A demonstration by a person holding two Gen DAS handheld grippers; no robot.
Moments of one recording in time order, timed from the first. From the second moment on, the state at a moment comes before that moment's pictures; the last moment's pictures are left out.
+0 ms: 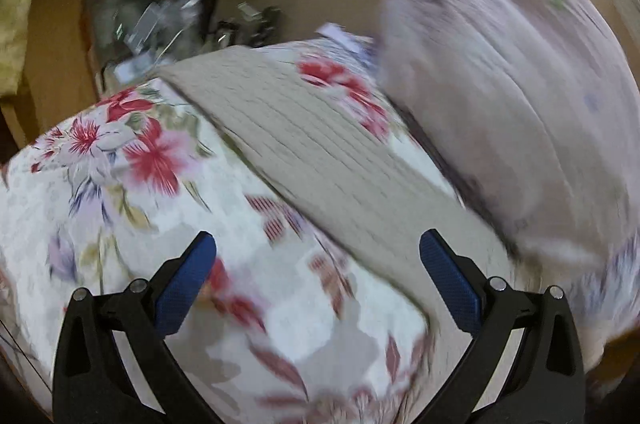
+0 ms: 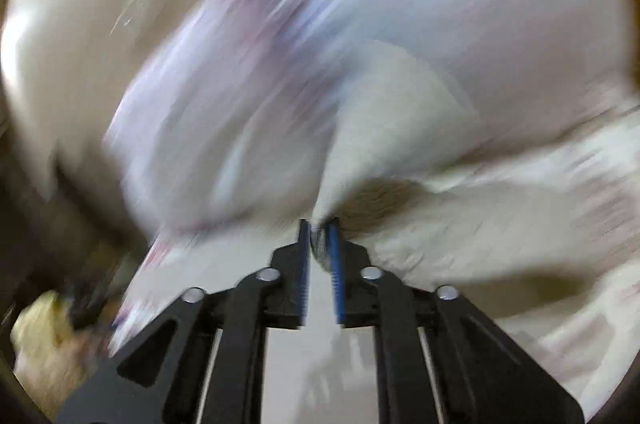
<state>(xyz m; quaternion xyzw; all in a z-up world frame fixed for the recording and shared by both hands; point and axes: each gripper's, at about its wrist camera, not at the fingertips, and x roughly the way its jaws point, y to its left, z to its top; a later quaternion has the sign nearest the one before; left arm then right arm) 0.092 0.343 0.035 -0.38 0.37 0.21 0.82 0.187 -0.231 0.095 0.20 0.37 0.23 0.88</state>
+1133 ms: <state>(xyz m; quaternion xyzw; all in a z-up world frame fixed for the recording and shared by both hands) 0.155 0.023 0.147 0.07 0.32 -0.21 0.92 0.123 -0.280 0.032 0.21 0.48 0.12 0.84</state>
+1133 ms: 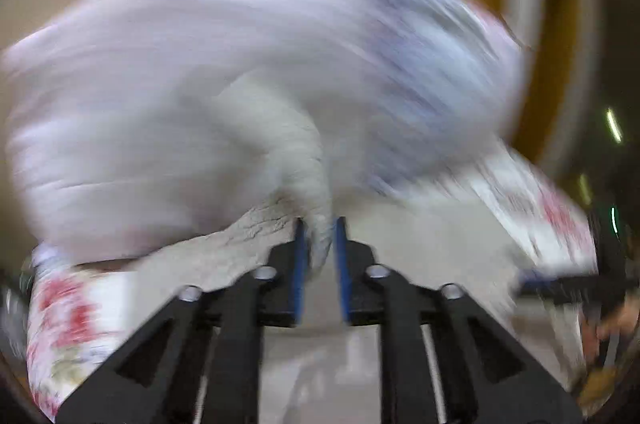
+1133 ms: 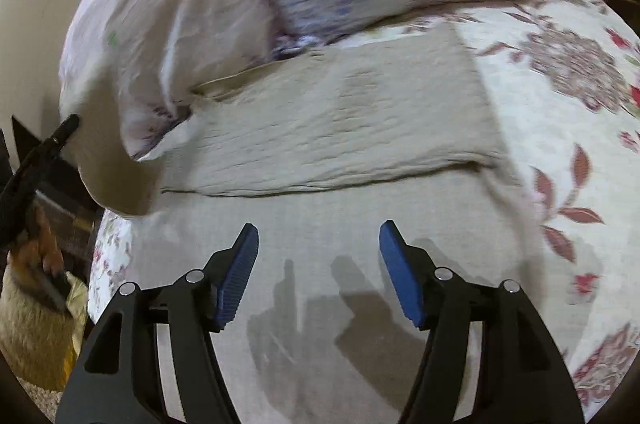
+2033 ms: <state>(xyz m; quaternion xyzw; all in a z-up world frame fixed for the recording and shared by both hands) -0.066 0.147 0.017 -0.26 0.55 -0.11 0.78 -0.014 -0.351 -0.028 0.40 0.57 0.24 0.67</state>
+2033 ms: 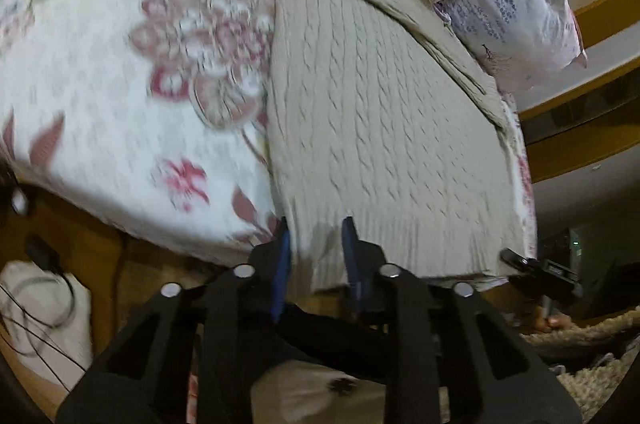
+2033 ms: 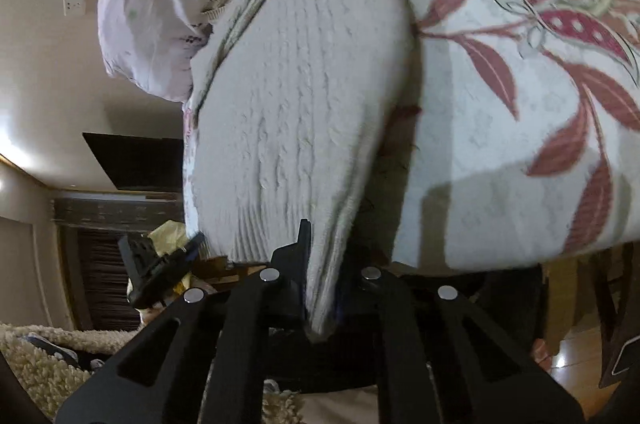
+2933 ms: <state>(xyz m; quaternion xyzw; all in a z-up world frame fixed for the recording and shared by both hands) 0.197 0.194 0.036 -0.25 0.49 -0.08 0.83 0.218 -0.385 0.028 0.41 0.46 0.12 0.78</state>
